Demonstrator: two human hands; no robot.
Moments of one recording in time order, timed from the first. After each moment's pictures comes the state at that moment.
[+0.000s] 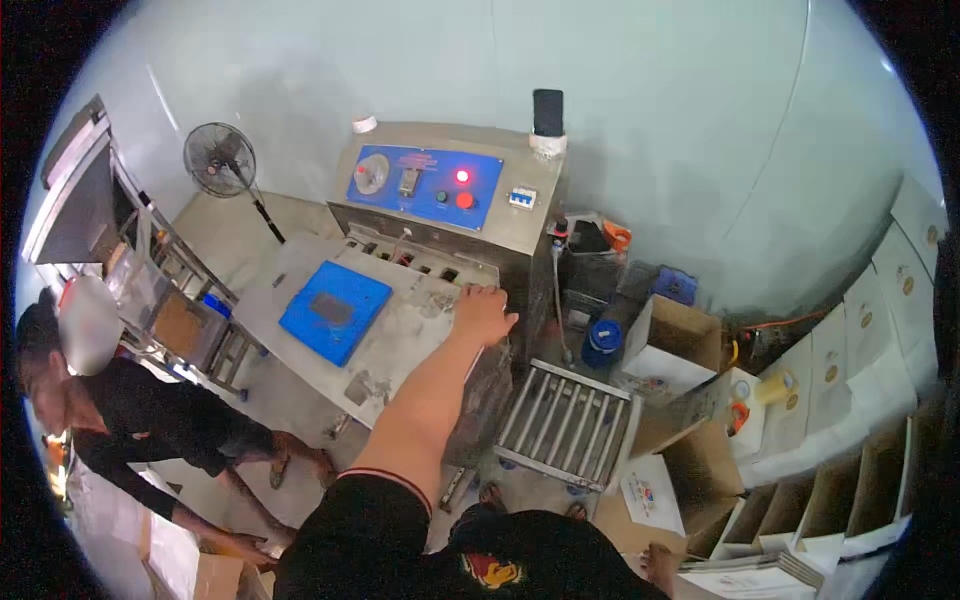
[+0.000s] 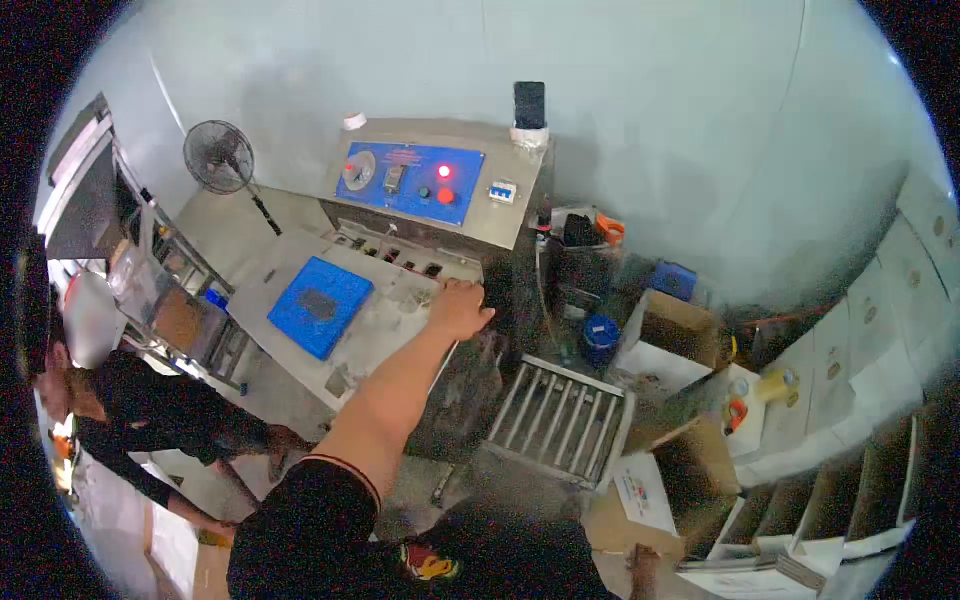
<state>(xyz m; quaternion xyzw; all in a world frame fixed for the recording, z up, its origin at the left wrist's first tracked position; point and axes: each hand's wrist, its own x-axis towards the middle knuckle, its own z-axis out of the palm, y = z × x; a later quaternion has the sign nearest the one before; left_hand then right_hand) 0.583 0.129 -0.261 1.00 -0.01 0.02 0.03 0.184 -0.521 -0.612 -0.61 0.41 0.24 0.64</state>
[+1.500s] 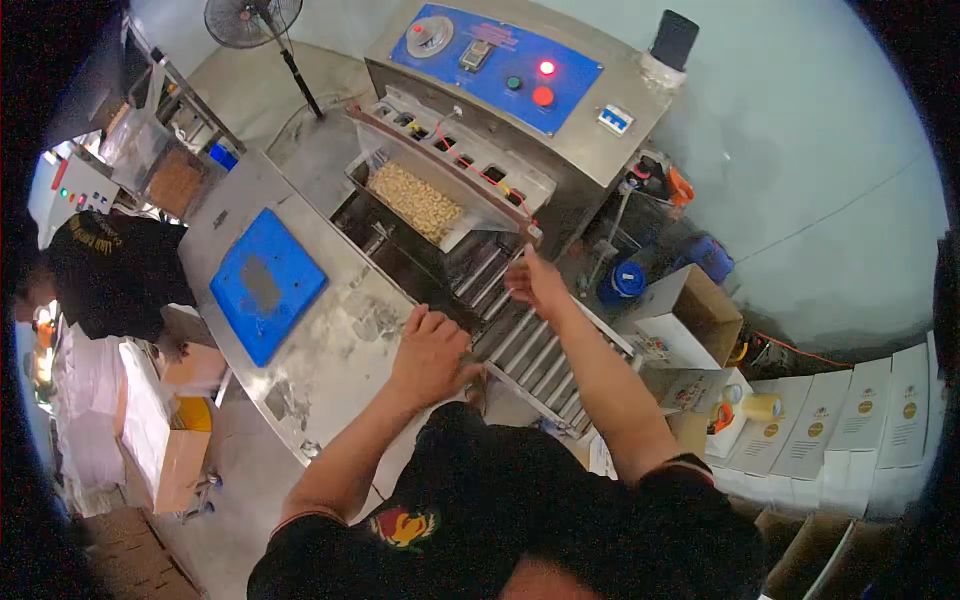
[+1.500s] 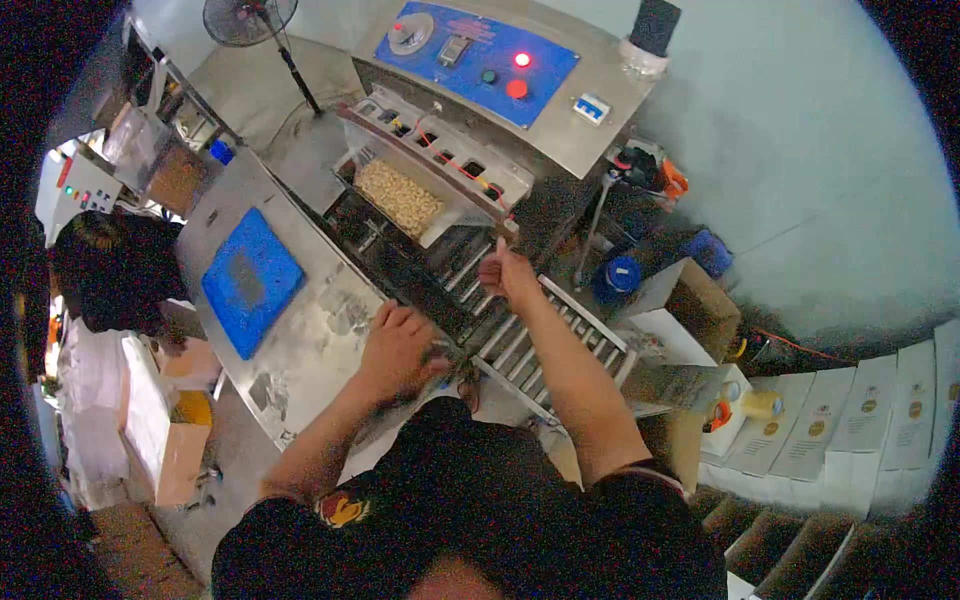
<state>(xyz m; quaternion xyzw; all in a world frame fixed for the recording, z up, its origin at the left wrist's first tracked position) 0.401 0.153 -0.271 0.99 0.01 0.05 0.12 0.641 0.044 -0.398 -0.60 -0.01 0.46 0.65</state>
